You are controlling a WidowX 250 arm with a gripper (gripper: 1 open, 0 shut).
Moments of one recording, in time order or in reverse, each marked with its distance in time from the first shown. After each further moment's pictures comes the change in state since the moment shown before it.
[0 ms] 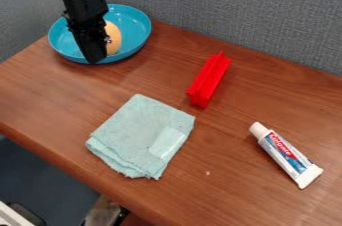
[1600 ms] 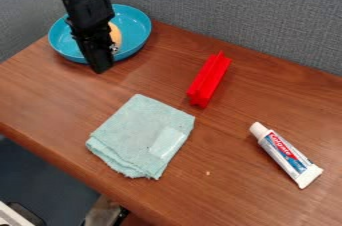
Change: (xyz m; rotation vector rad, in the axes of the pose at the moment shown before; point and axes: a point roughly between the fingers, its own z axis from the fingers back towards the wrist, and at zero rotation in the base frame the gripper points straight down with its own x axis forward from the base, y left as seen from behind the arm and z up) arm -0.016 -0.045 0.008 -0.050 -0.017 -0.028
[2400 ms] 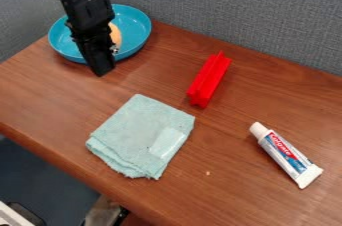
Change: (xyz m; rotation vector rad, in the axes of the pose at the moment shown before) arm -0.004 -0.008 0.001 -0.022 -0.004 0.004
